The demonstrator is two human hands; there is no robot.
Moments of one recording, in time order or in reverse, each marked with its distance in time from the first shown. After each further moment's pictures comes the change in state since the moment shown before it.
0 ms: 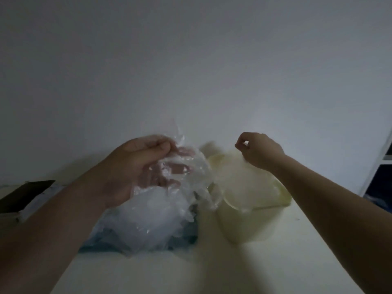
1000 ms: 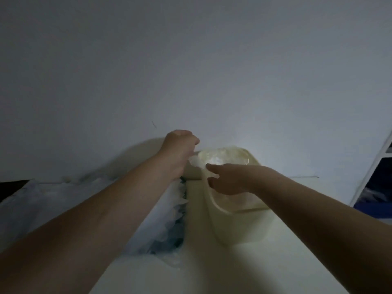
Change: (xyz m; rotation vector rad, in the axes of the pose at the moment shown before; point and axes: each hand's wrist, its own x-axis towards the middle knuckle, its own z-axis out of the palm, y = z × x) left_hand 0.153 -0.073 0.052 0.114 0.432 -0.180; right_hand -0.041 -0.039 0.022 -0.143 -0.730 -0.057
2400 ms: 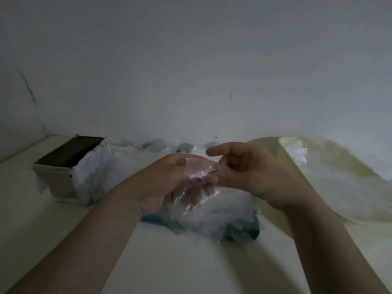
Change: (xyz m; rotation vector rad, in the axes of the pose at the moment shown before) left_hand -0.088 -0.050 -0.199 -0.050 -0.470 -0.052; right_hand 0.006 -0.132 0.050 0.943 0.124 -0.583
